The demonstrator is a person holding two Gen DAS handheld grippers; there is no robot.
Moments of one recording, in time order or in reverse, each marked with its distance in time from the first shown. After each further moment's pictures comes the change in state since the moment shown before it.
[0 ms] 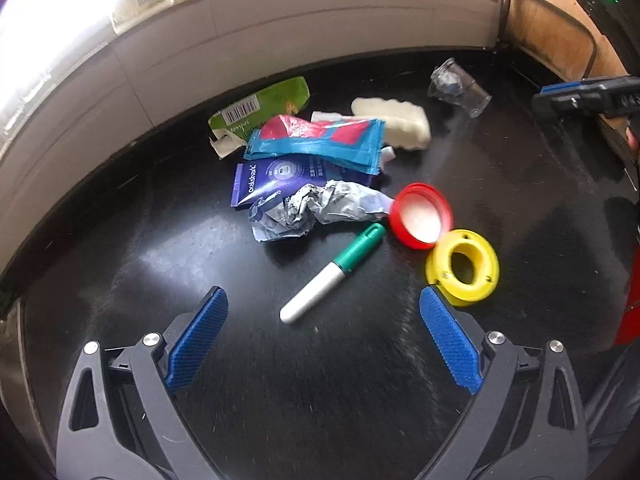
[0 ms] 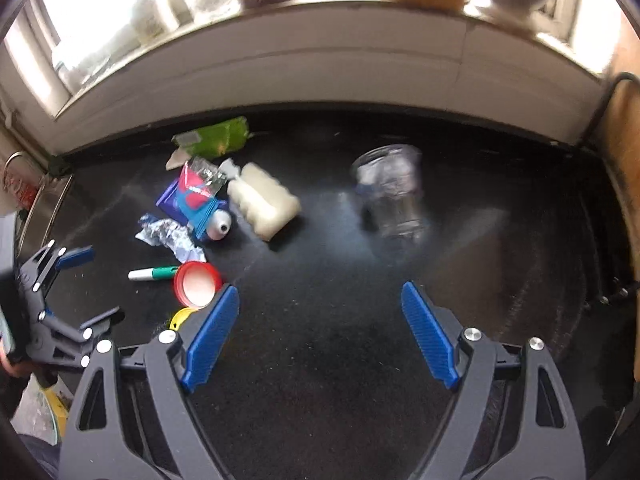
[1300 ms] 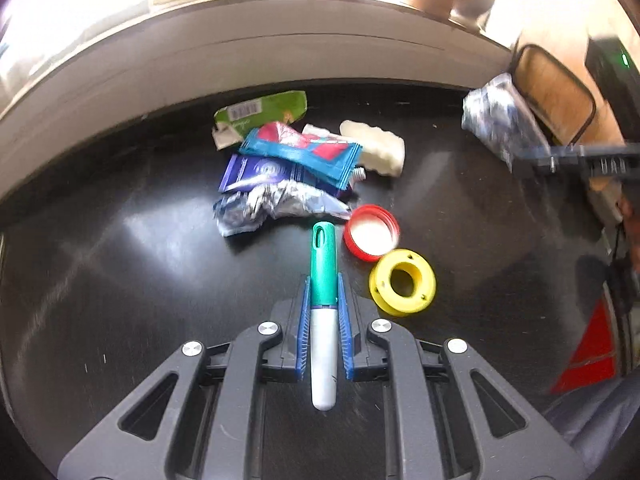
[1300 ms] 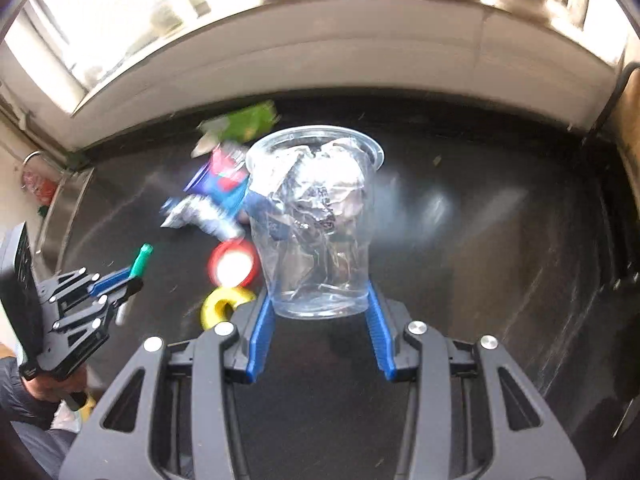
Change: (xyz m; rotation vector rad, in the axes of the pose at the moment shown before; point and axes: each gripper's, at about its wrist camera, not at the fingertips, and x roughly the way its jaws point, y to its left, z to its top) left arm -0.055 -0.004 0.002 -0.222 -0.025 -0.075; right arm -0.028 0.018 -0.009 0.052 0.099 0.079
